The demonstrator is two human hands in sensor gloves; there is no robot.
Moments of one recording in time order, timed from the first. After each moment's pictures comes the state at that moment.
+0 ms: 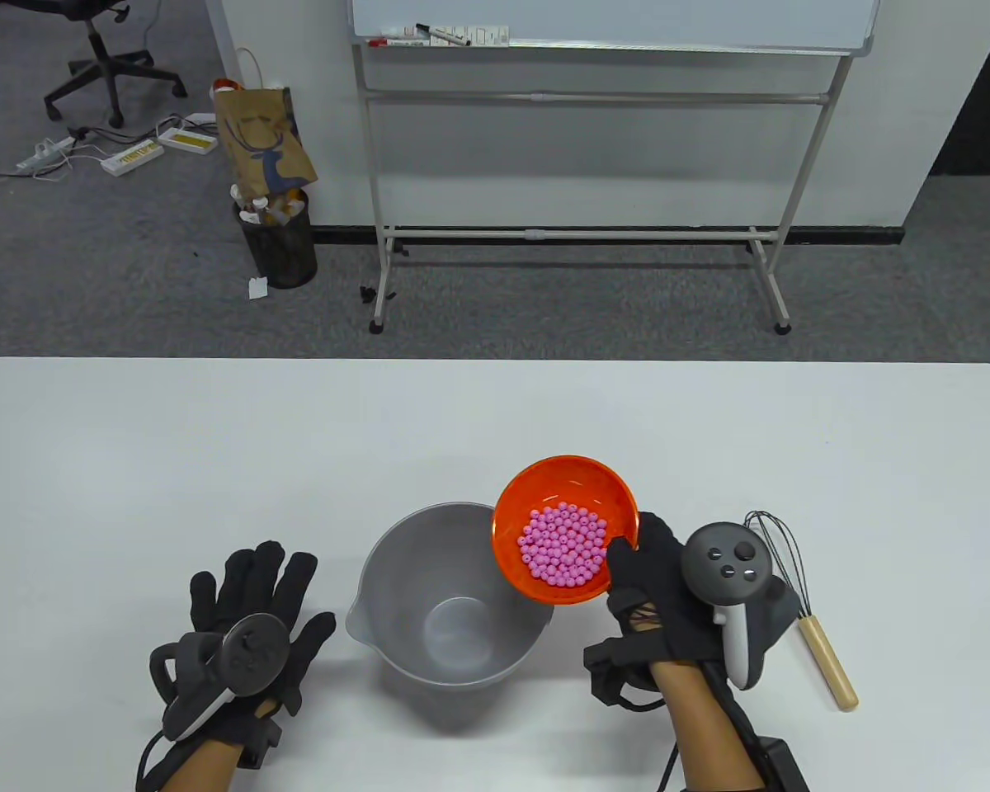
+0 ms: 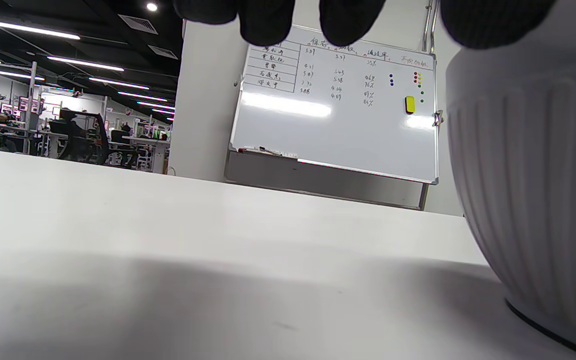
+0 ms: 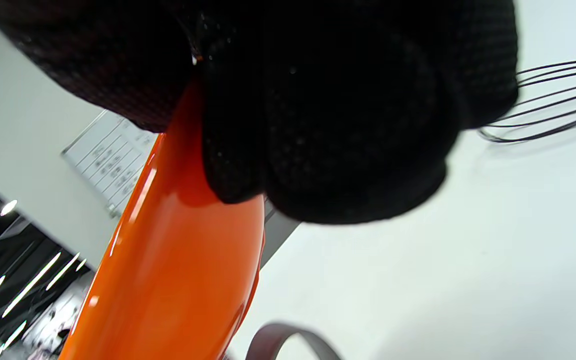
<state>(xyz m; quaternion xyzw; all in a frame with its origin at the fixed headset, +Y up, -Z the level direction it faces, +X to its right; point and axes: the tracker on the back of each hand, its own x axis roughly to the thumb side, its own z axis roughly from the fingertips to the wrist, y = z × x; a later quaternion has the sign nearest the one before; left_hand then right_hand) -0.286 -0.719 -0.304 0.09 -0.04 0.07 0.99 0.140 -0.623 -0.315 -0.16 -0.09 0.90 0.39</state>
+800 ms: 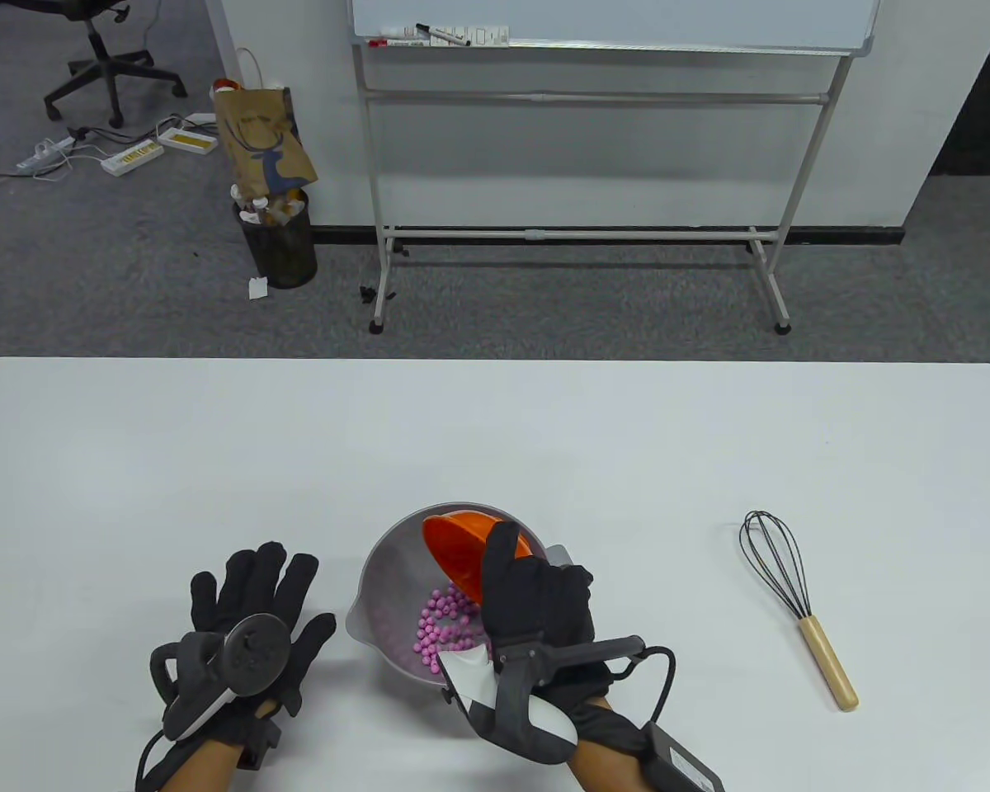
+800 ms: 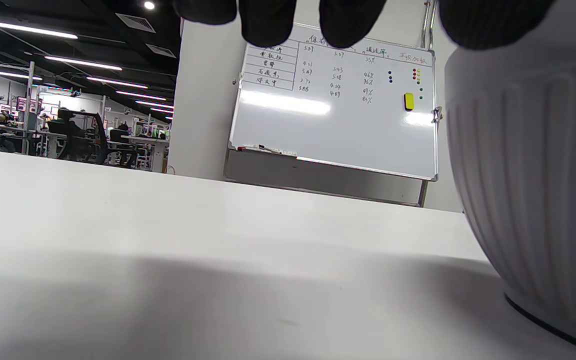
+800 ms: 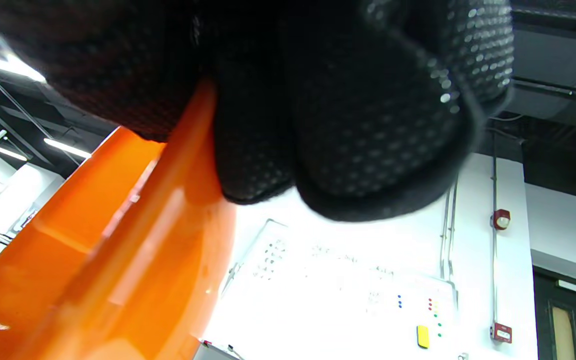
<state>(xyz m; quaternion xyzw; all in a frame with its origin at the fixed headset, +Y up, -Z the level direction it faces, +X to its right) -0.285 -0.718 -0.303 0.09 -0.05 0.06 0.99 -0.003 -0.624 -0.265 0.07 -0.42 0.89 -0.14</state>
